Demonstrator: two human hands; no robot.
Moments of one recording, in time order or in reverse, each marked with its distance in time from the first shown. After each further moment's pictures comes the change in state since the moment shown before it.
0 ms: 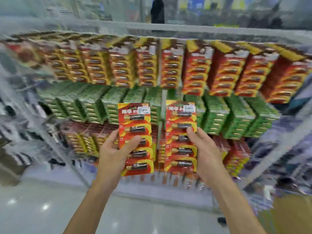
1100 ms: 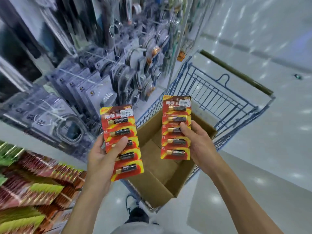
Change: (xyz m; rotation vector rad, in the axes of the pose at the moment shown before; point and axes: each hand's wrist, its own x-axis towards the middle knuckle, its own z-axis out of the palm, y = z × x) left_hand -0.074 -0.258 0.574 0.243 -1.003 -0.586; right_hand -0.155 -0.069 -0.537 0.187 1.099 -0.100
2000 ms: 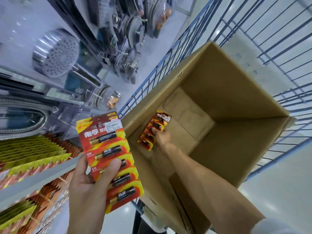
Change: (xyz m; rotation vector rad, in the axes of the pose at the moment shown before) left_hand 0.114 -0.140 -0.018 0.249 0.318 -0.365; right_hand 0.272 0.338 0.006 -0.023 0.403 0.731
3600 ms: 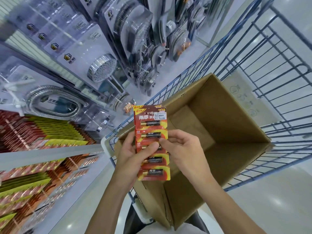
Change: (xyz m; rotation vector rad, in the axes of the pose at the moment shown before) left_hand -0.042 0.039 0.077 -0.155 -0.262 0.046; right_hand -0.237 -0.113 -0.096 -0.466 -0.391 -0.539
